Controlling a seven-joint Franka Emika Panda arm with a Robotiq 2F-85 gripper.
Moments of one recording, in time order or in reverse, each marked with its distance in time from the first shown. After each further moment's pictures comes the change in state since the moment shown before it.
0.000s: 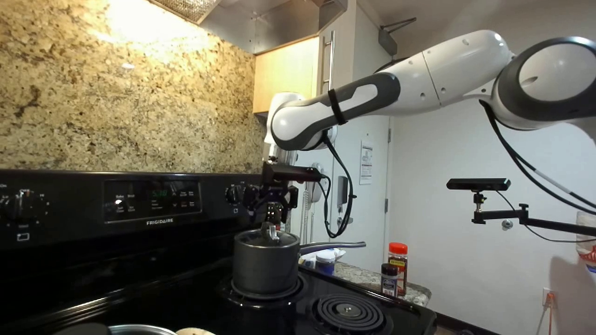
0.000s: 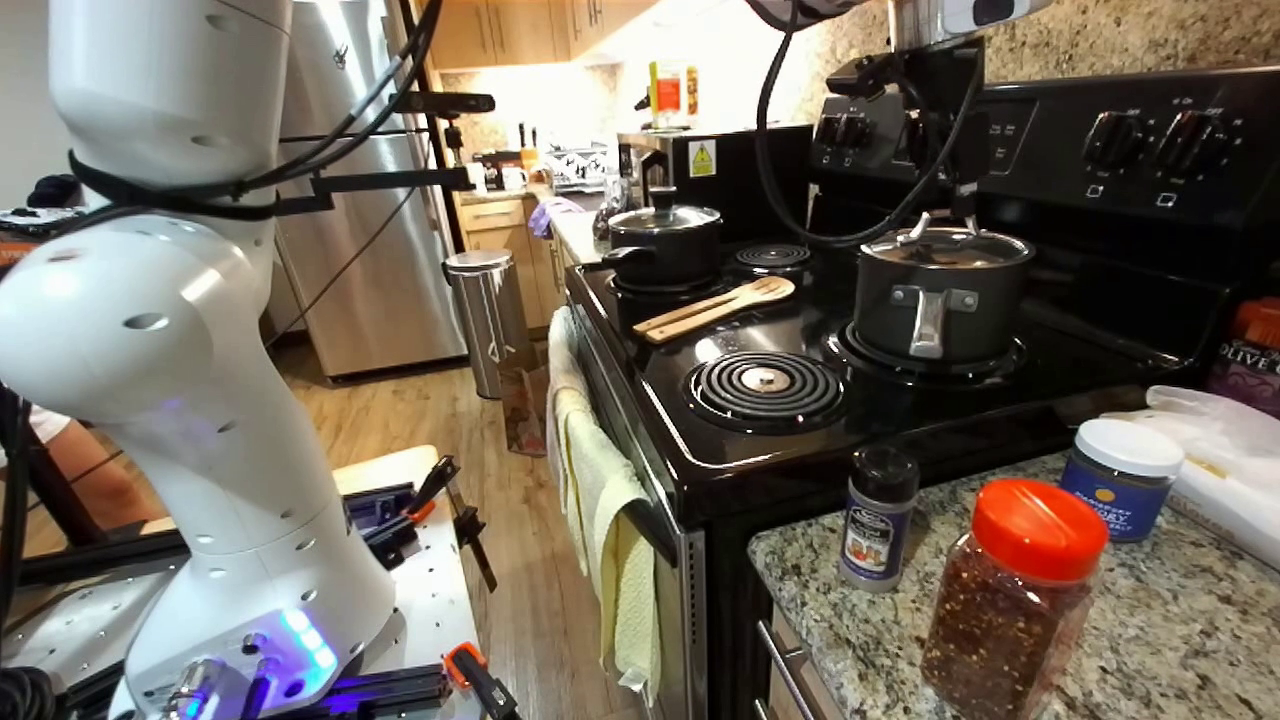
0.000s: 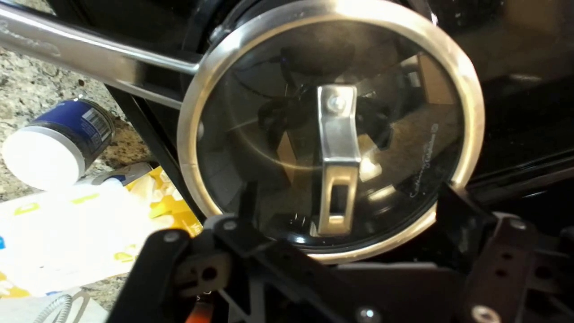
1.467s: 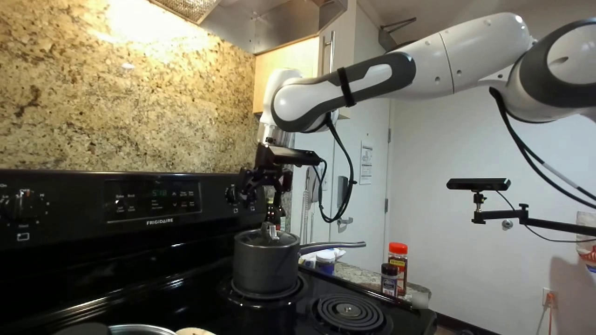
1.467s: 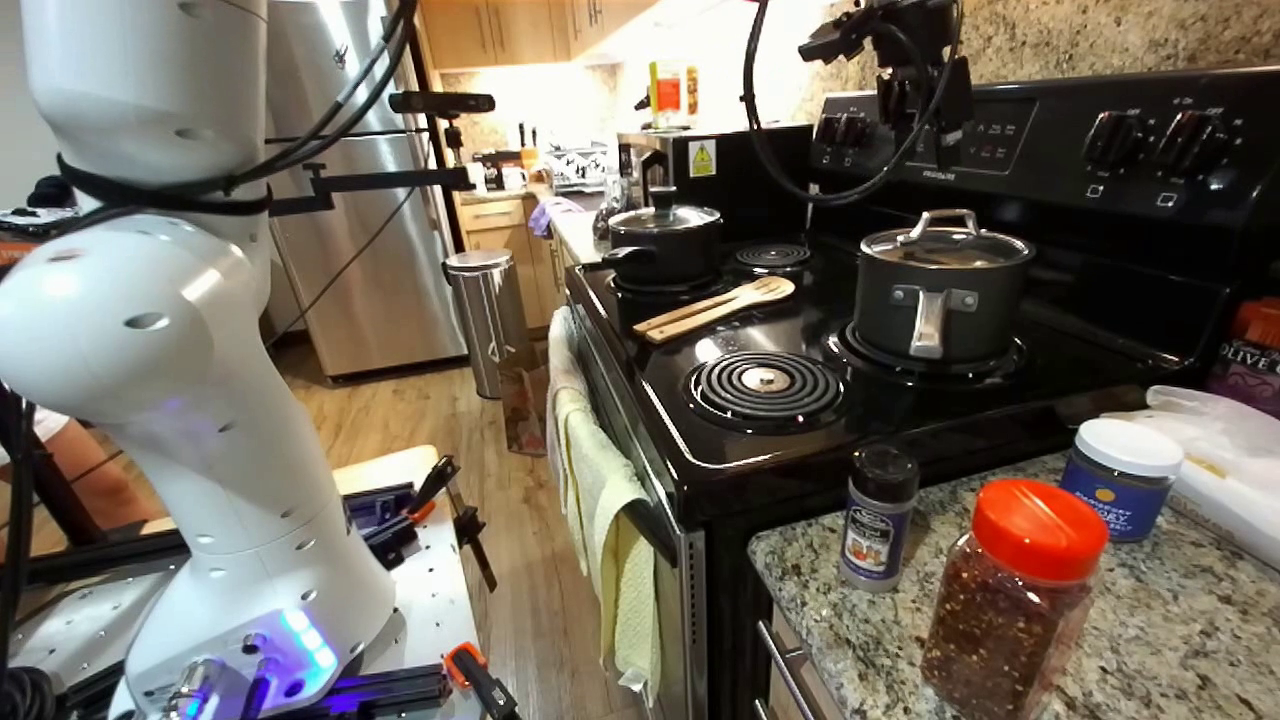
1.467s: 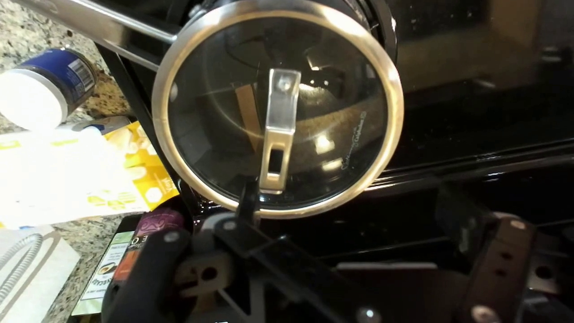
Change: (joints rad) arm 0.003 -0.067 0.067 -0.002 -0.075 0.001 -0.042
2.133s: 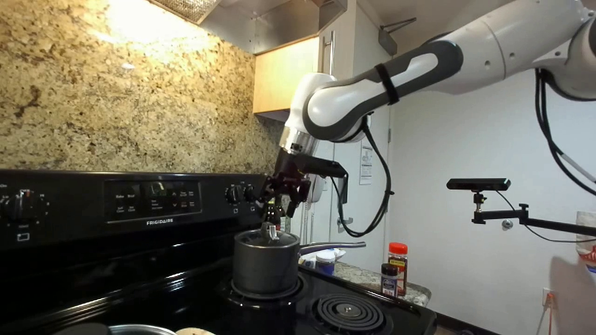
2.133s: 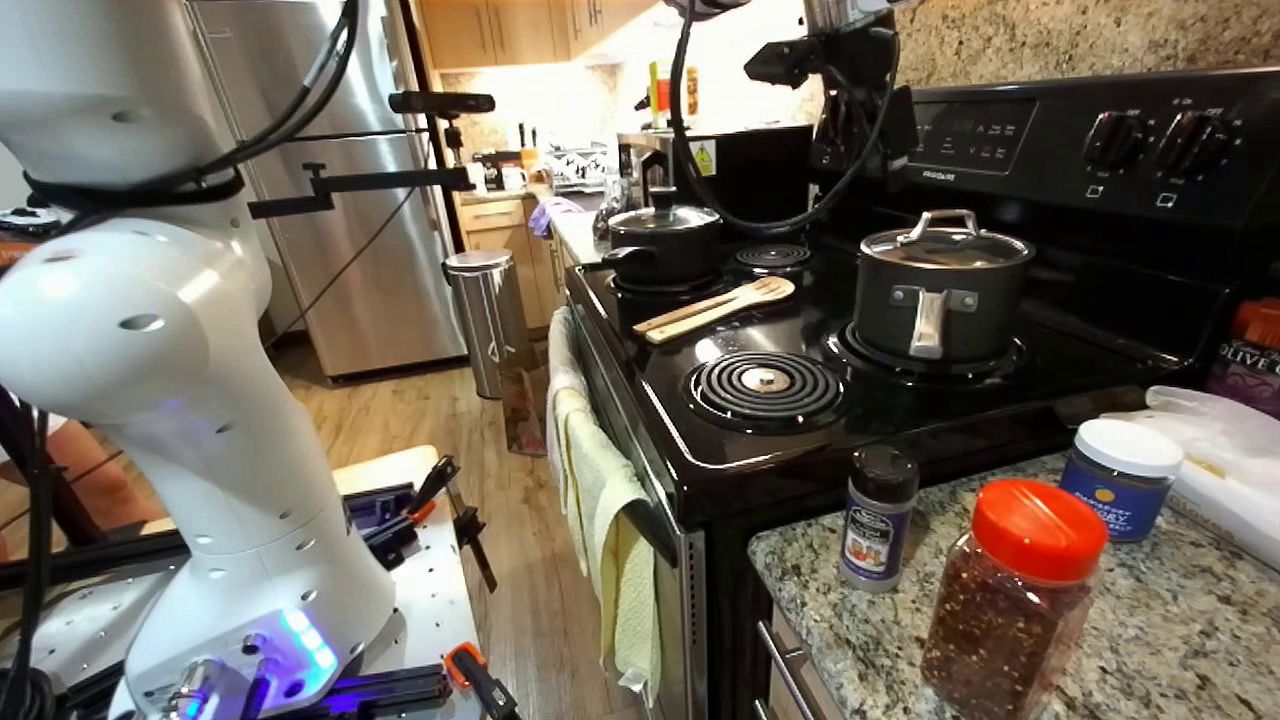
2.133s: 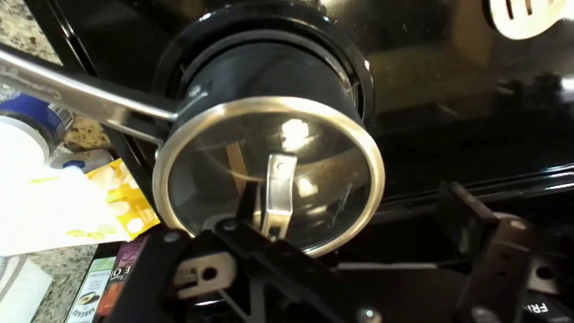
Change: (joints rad) arm -0.016 -0.221 0.023 -0.366 0.066 0.213 -0.070
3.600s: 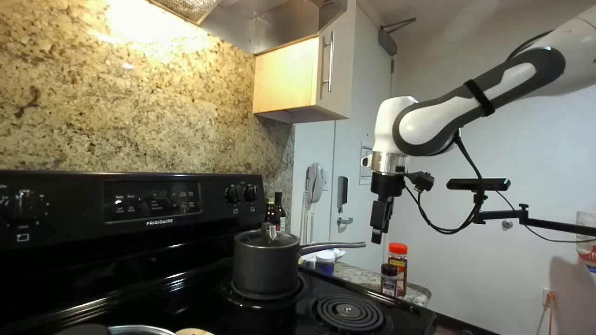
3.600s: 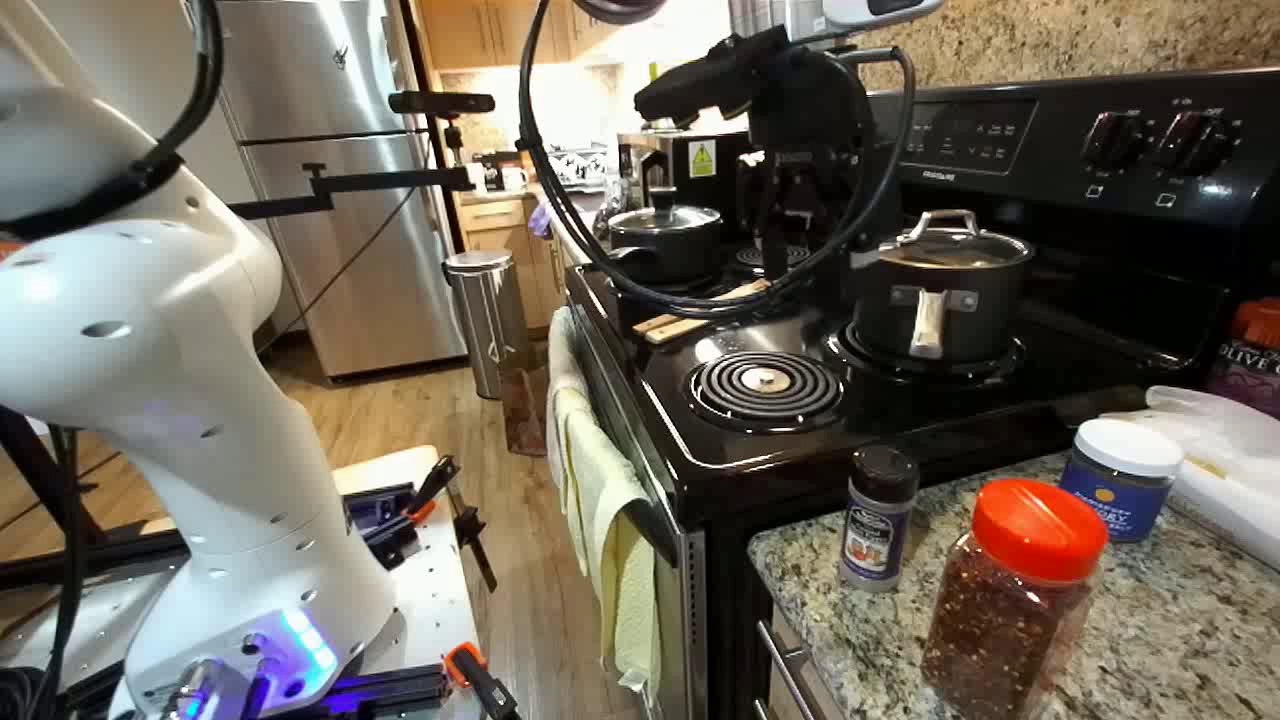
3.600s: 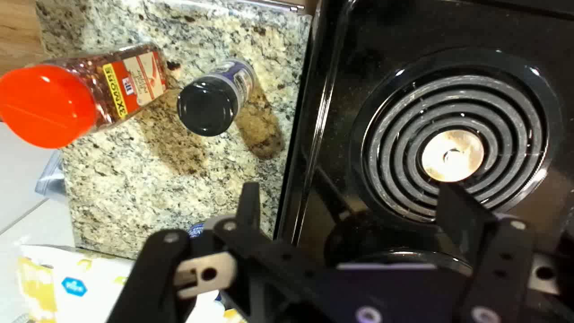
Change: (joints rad) arm -0.115 -0.431 -0.187 -0.527 -0.100 -0.111 -0.582
